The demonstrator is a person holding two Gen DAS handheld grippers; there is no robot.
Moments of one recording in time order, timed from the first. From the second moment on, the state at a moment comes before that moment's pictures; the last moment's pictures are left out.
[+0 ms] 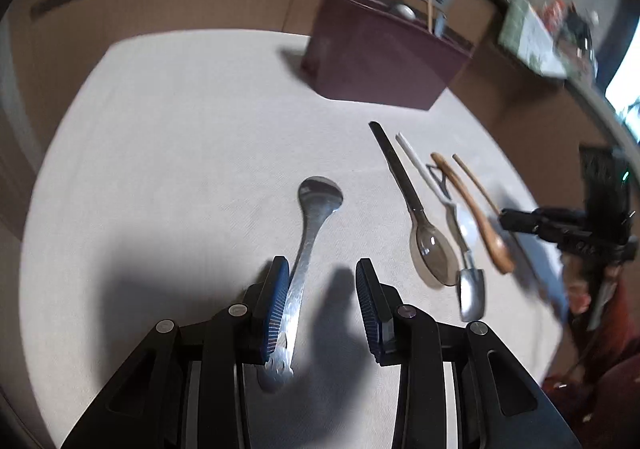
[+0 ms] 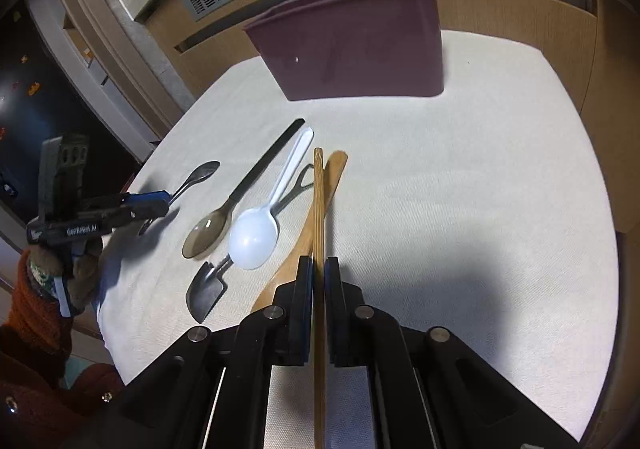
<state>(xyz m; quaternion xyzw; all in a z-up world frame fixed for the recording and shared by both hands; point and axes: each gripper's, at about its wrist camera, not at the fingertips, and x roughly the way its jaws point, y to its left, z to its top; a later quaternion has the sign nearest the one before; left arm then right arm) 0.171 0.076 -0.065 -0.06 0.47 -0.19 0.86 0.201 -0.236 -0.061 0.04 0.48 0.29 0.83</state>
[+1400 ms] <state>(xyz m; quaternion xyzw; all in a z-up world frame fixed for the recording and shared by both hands) 0.183 0.036 -0.061 0.04 0.46 -0.15 0.87 0.219 -0.196 -0.061 -0.09 0.46 0.22 0.85</state>
